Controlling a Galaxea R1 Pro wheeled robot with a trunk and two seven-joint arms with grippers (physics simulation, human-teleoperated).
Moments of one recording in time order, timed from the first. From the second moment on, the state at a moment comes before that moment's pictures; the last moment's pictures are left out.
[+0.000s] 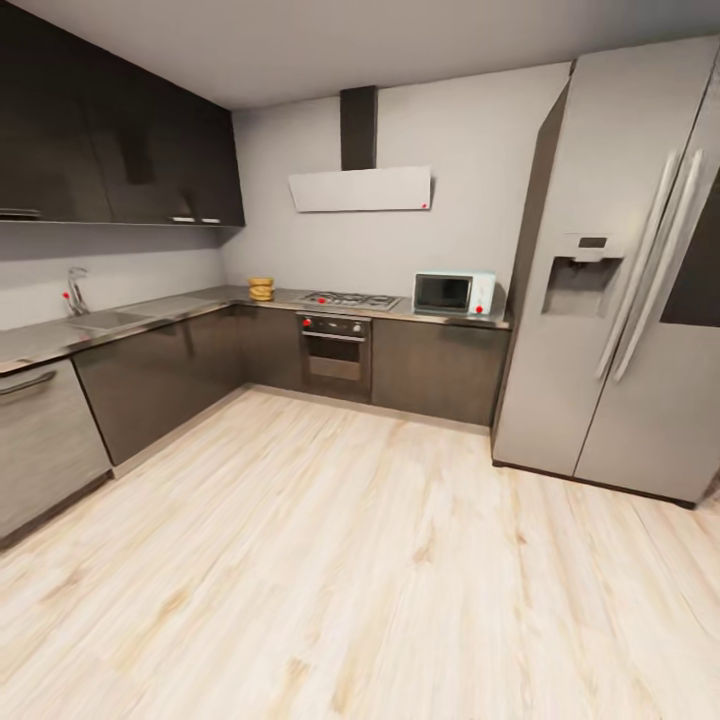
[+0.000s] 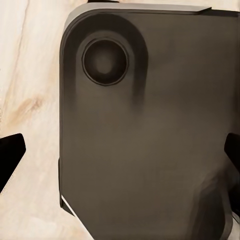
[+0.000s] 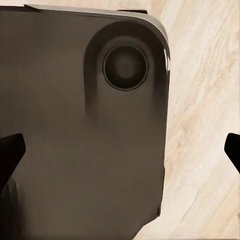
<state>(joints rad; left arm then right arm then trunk) 0.00 -0.01 0.02 -0.03 0.07 -0.01 0.00 0.00 -0.01 0.01 0.01 0.00 -0.09 0.00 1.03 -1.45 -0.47</state>
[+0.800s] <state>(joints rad) 0.00 -0.01 0.02 -0.03 0.07 -0.01 0.00 0.00 0.00 0.01 0.01 0.00 -0.09 0.00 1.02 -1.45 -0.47</state>
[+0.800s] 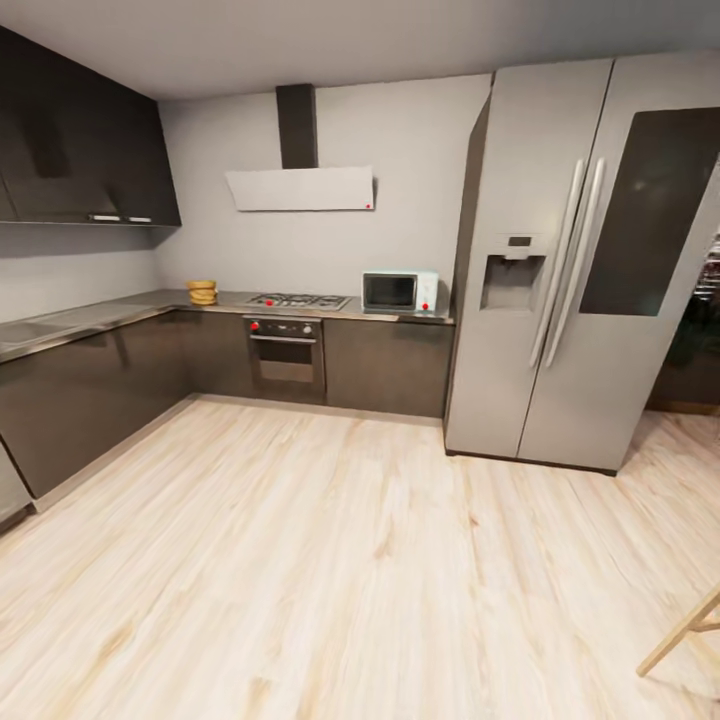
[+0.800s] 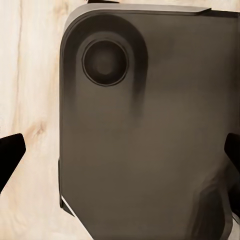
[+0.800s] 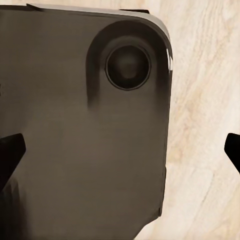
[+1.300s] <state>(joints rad) 0.00 -0.01 0.02 -0.03 0.07 -0.01 0.00 0.00 0.00 0.01 0.01 0.00 -0.09 0.00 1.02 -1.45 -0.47</state>
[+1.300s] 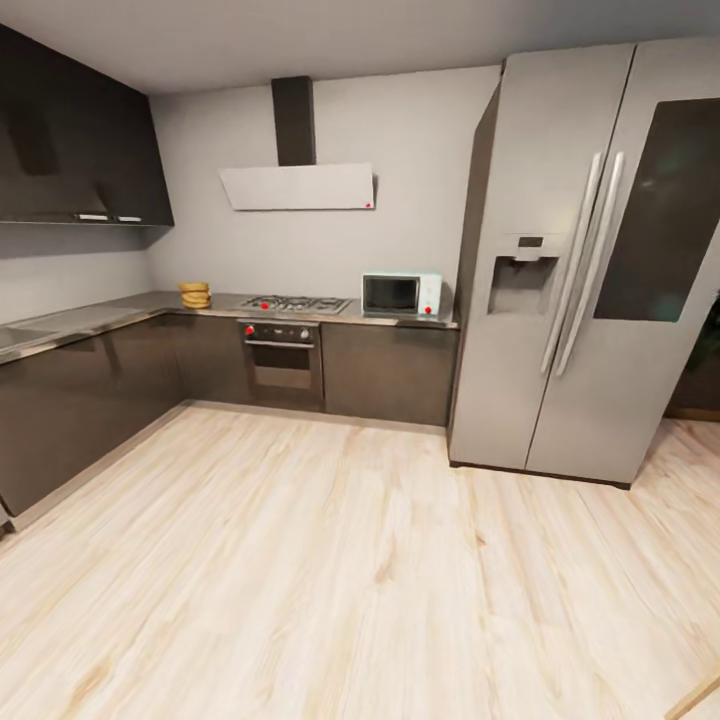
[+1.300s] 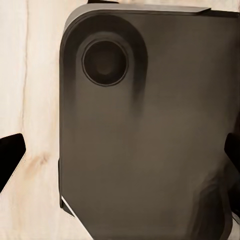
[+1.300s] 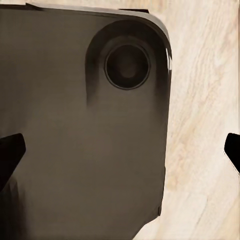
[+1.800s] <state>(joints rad) 0.00 -0.01 0.02 -0.03 0.07 -0.01 0.00 0.00 -0.01 0.01 0.01 0.00 -0.09 0.00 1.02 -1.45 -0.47</state>
